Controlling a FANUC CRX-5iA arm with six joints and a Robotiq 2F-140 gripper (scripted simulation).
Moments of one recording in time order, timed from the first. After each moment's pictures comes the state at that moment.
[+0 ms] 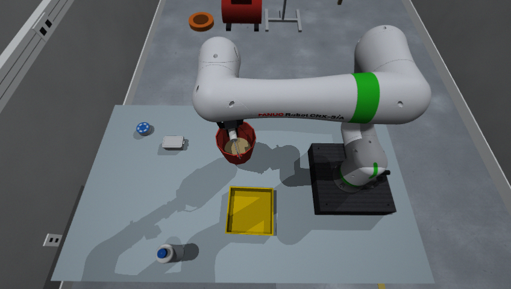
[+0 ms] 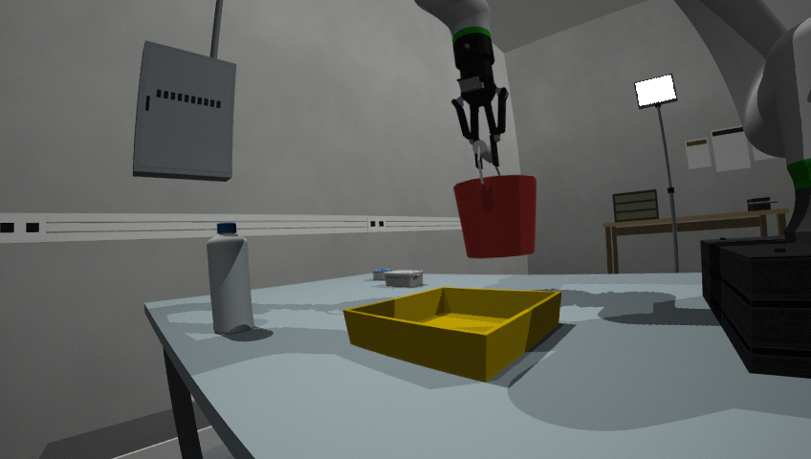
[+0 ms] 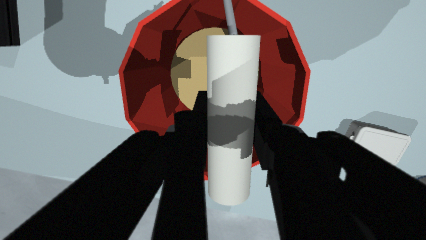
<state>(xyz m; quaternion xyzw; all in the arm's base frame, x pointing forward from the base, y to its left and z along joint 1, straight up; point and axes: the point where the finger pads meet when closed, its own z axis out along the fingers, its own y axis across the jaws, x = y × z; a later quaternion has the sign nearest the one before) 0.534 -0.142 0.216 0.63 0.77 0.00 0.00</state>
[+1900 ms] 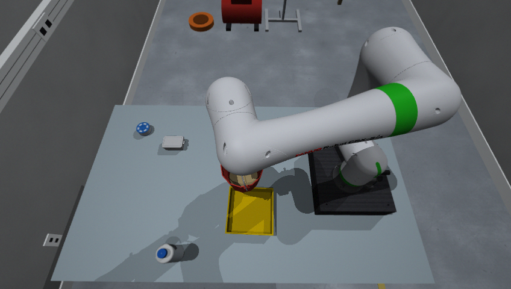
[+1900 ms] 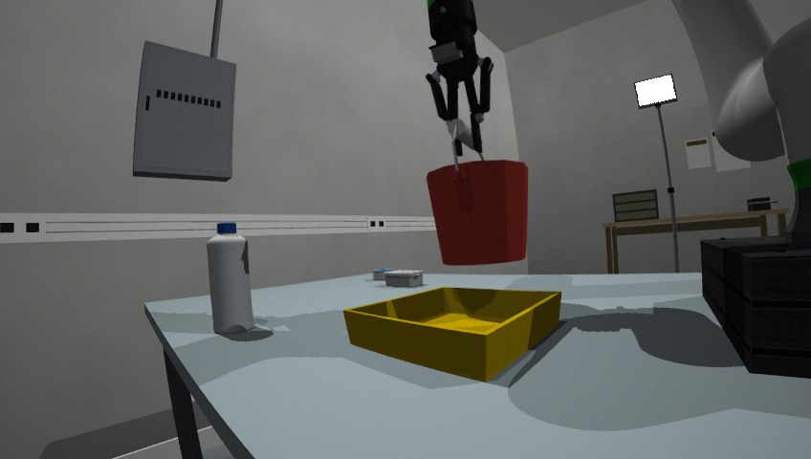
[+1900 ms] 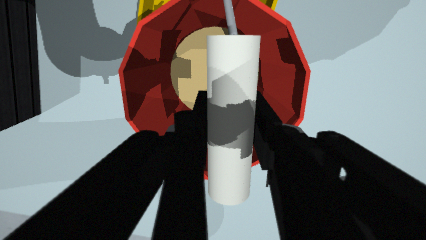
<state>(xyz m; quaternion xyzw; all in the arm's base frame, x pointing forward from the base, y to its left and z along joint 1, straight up) 0.505 -0.005 0.215 0.63 0.77 0.00 0.00</state>
